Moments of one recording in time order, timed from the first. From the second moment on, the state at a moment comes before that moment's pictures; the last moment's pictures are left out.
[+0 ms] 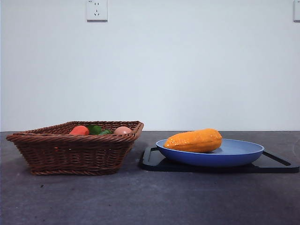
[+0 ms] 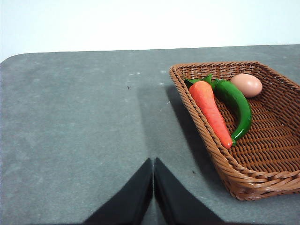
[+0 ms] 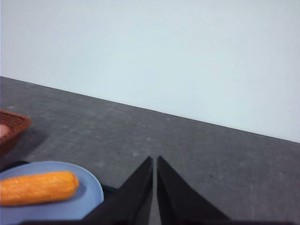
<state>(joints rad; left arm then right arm) 0.10 0.00 0.03 -0.18 0.22 0.04 -0.18 0.34 0.36 -0.02 -0.37 -0.13</state>
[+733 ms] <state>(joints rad) 0.10 0.00 0.03 -0.18 0.22 0.04 -0.10 0.00 0.03 0.00 -0.23 -0.10</state>
